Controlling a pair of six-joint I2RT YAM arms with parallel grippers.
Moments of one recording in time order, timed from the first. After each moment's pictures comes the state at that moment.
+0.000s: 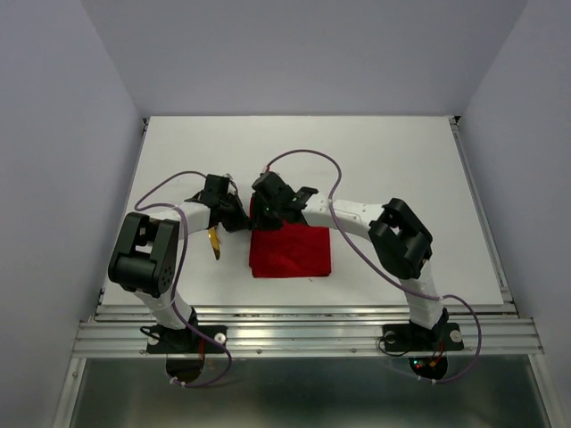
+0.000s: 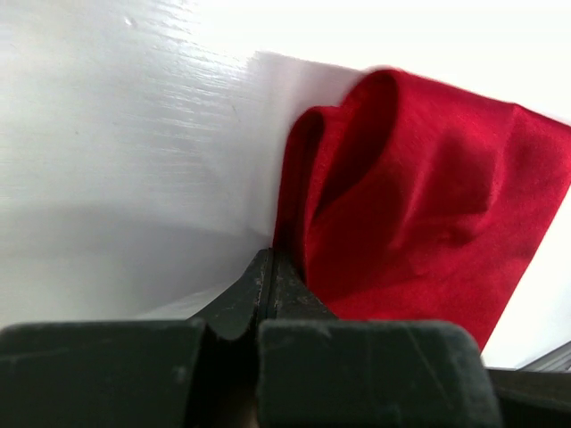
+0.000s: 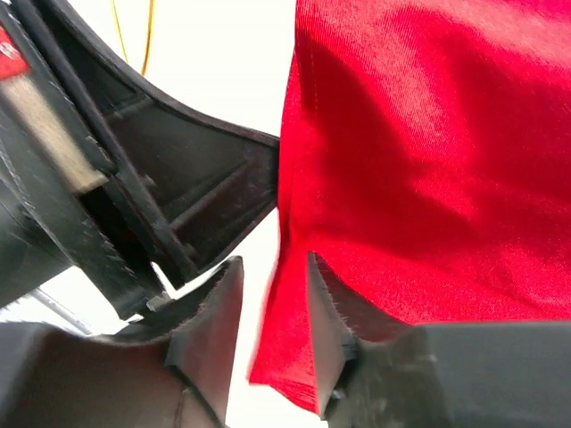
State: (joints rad) left arm -0.26 1.66 0.82 -0.14 0.25 -0.67; right arm 0.91 2.09 1.60 -0.36 0.02 0.82
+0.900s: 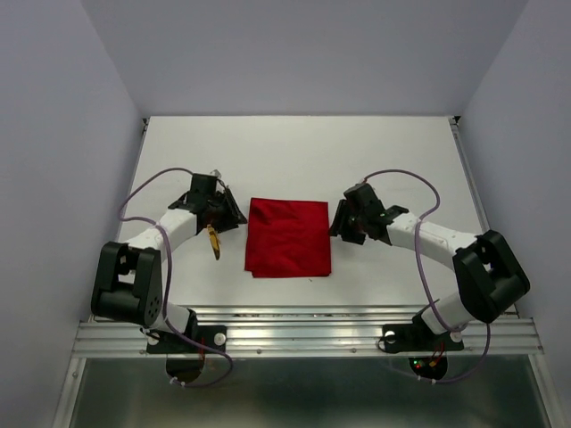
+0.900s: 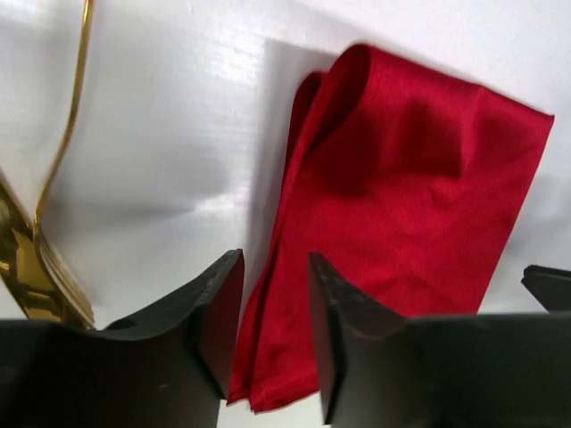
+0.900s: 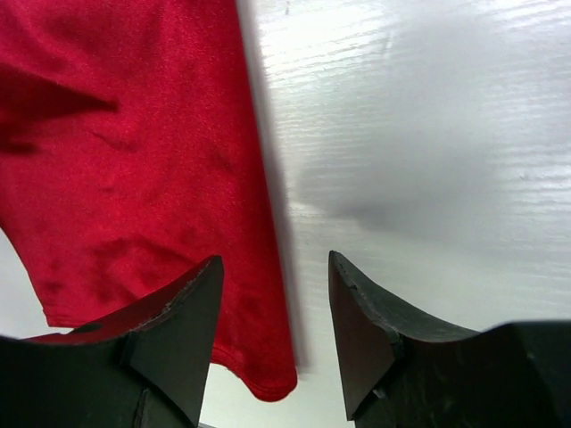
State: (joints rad) left arm -0.22 1.48 0.82 -0.27 0.21 -0.61; right arm 0.56 1.49 0.84 -0.29 0.06 0.82
